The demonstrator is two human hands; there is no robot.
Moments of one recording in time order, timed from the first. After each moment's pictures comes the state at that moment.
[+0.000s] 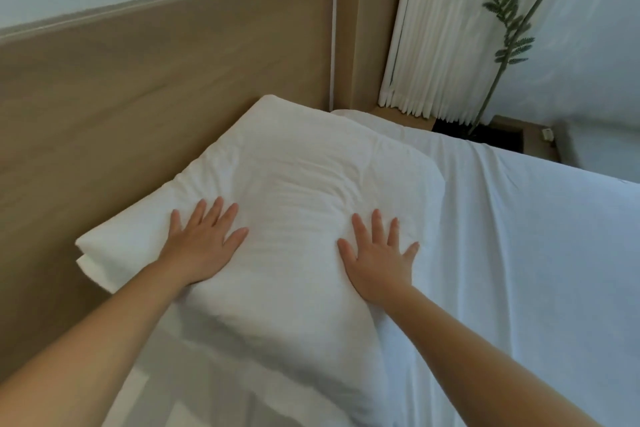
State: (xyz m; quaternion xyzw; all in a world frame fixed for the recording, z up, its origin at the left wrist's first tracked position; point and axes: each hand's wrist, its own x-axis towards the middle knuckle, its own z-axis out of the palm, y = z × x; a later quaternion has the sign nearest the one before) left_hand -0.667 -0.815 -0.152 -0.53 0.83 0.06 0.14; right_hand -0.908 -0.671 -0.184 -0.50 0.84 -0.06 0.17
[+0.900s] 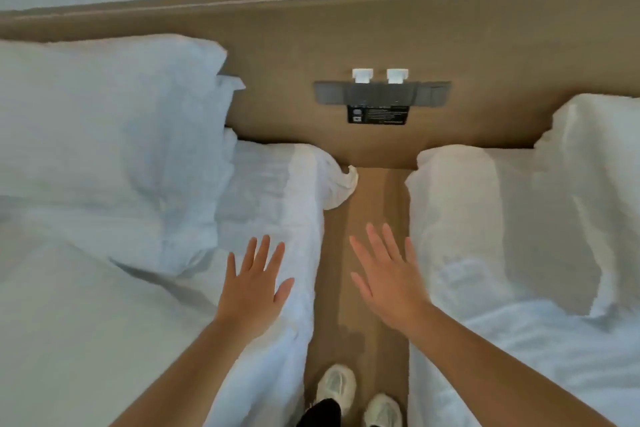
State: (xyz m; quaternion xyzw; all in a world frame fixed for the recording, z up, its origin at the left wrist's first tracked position) left_hand -0.362 -0.164 0.000 -0.84 0.47 0.23 0.13; right_hand -0.551 -0.326 -0.017 -0.92 0.32 0.18 0.13
